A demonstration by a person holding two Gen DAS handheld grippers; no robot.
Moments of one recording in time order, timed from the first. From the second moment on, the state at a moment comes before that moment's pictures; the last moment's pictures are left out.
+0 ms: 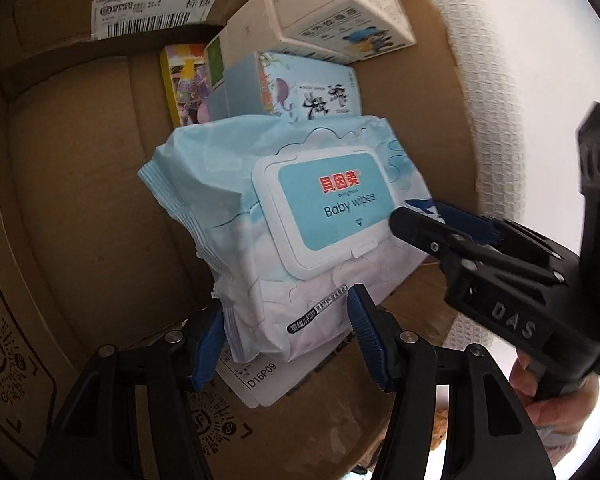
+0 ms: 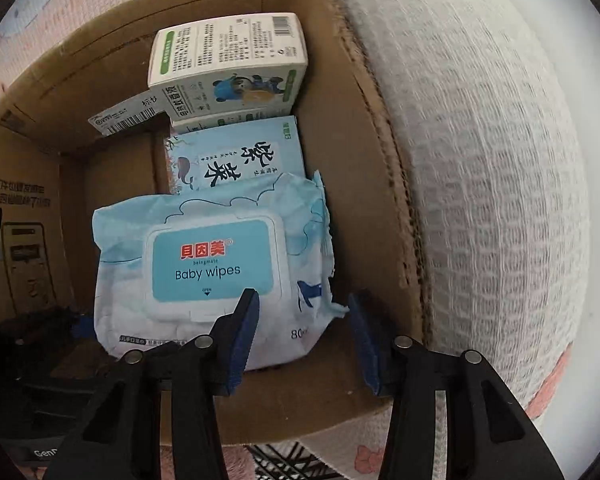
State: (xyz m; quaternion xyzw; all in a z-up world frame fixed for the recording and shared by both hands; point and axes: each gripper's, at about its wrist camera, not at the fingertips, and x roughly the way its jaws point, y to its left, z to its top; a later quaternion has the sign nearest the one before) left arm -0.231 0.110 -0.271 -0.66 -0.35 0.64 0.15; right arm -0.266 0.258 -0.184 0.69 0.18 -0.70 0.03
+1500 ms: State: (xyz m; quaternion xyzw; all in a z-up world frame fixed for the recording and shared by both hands) left arm -0.295 0.077 -0.332 -0.72 -0.40 0.56 0.08; right arm -0.278 0.256 -0.227 0.79 0.12 -0.60 -0.03
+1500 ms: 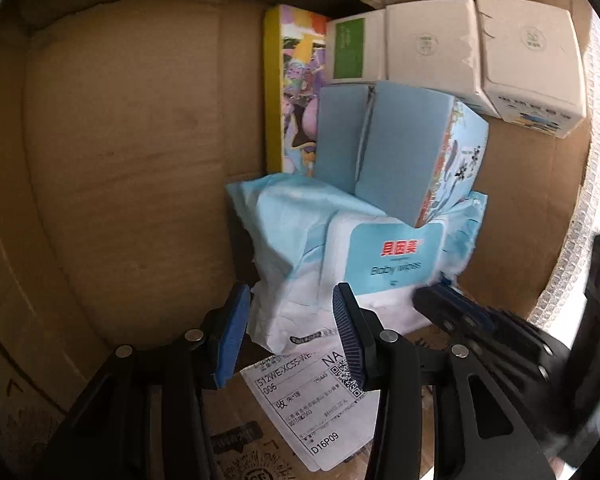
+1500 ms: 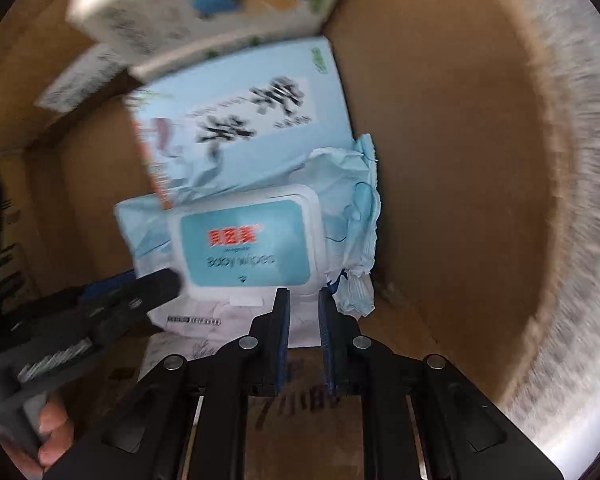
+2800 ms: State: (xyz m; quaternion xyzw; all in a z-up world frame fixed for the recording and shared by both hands) left arm -0.355 0.053 -0.321 -0.68 -0.41 0.61 0.04; right arm -0.315 0.252 -0.185 0.73 -0.05 -0.66 -0.16
